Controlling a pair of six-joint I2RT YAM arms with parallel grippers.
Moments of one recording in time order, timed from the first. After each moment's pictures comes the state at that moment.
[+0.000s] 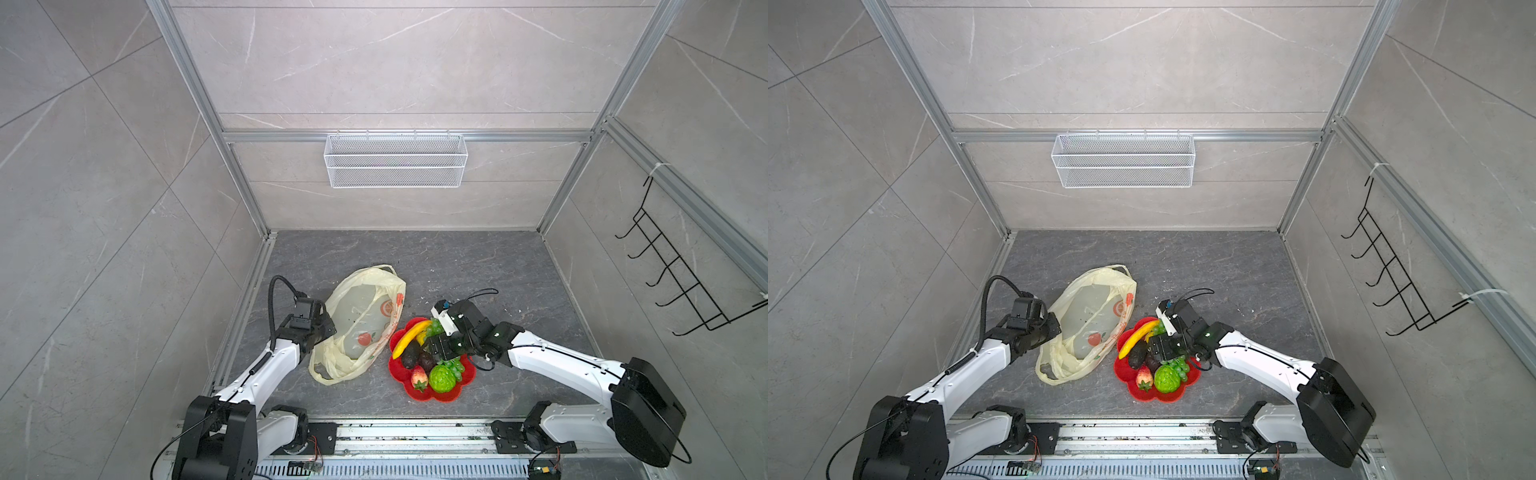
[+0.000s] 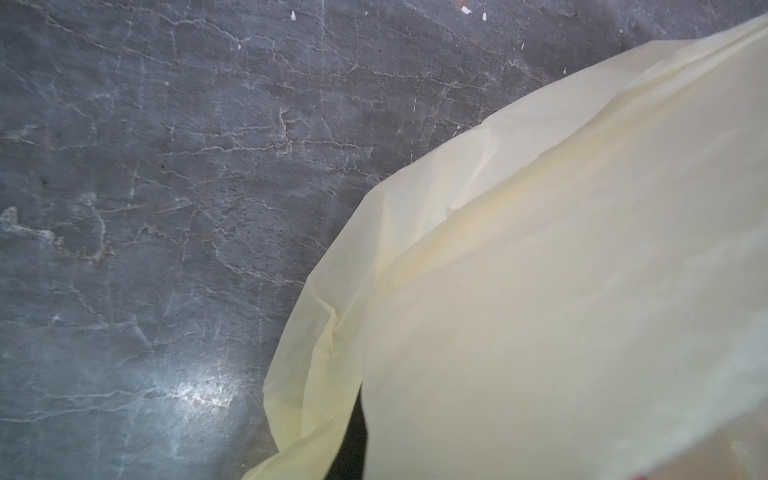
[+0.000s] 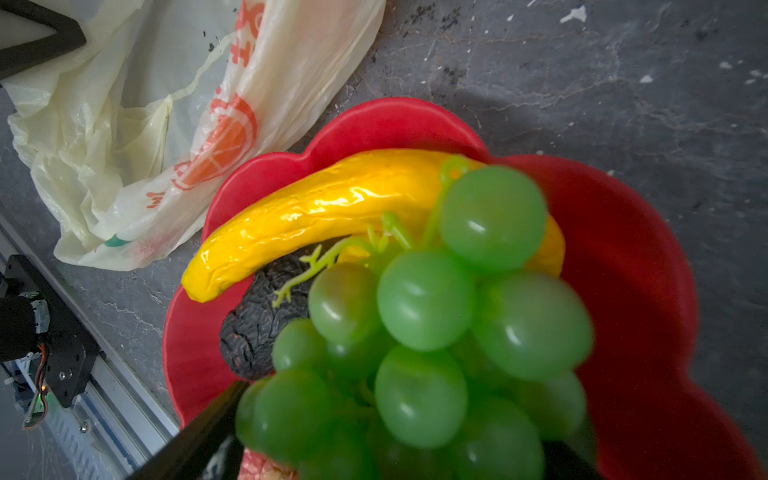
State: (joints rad) left arm -0.20 1.15 0.56 -0.35 -0.04 -0.61; right arm 0.74 1.29 0.73 -0.39 -0.18 0.39
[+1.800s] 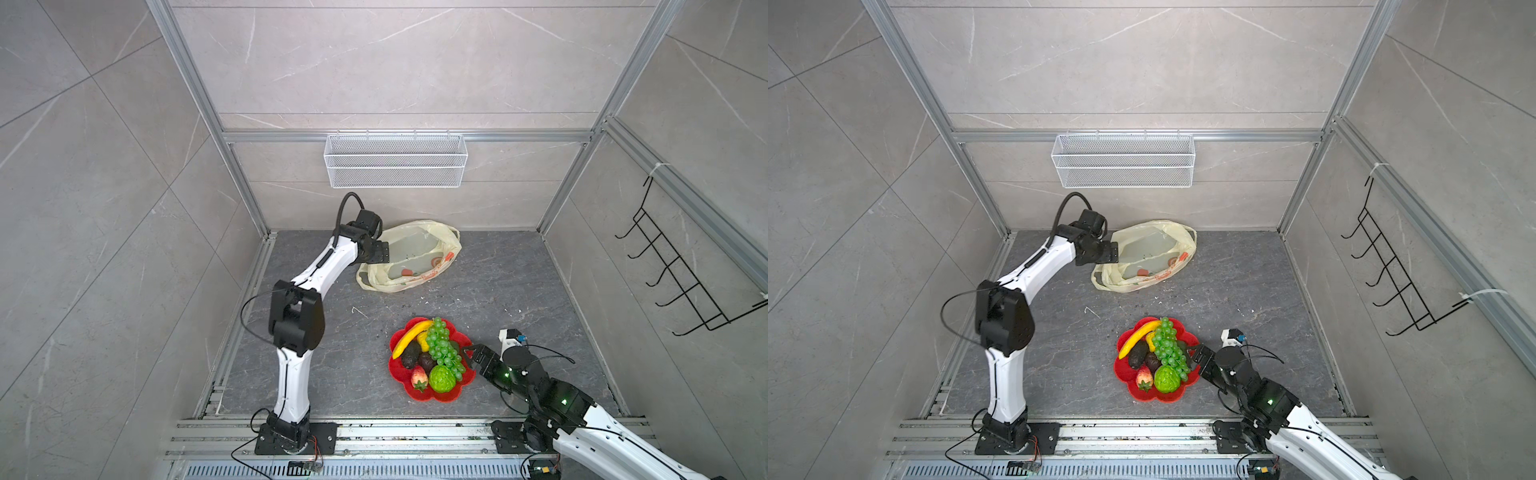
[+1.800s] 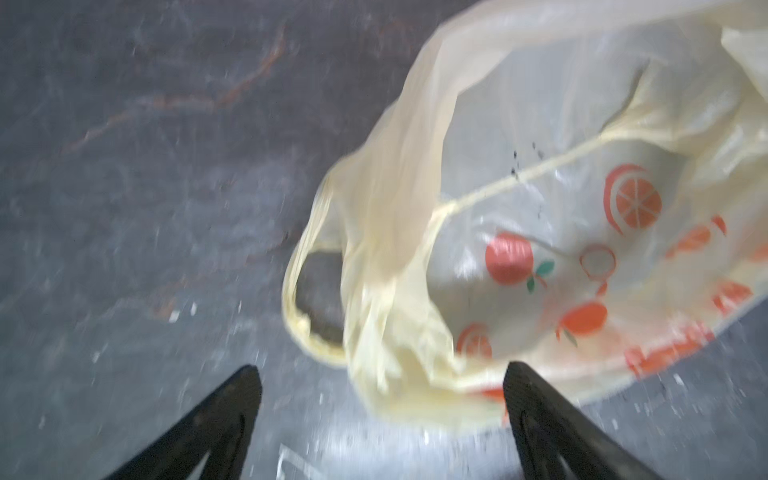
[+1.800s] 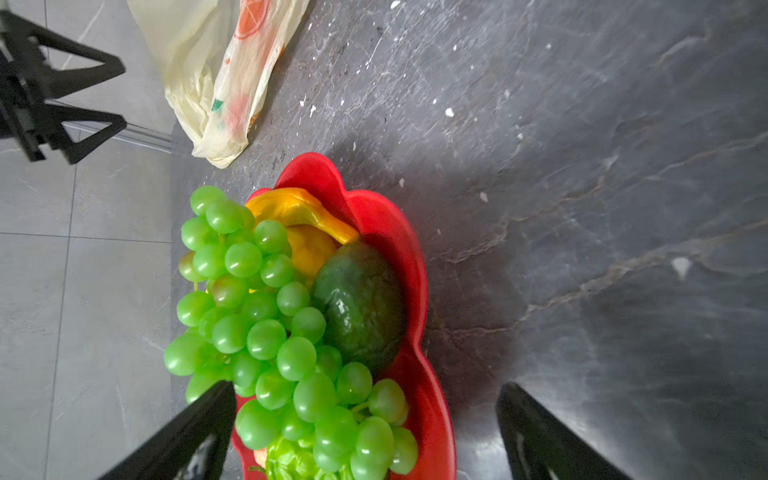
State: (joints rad) left arm -0.41 1.96 1.79 -0.84 -0.07 -0.40; right arm 0.74 0.46 0.26 -0.46 0.10 1.15
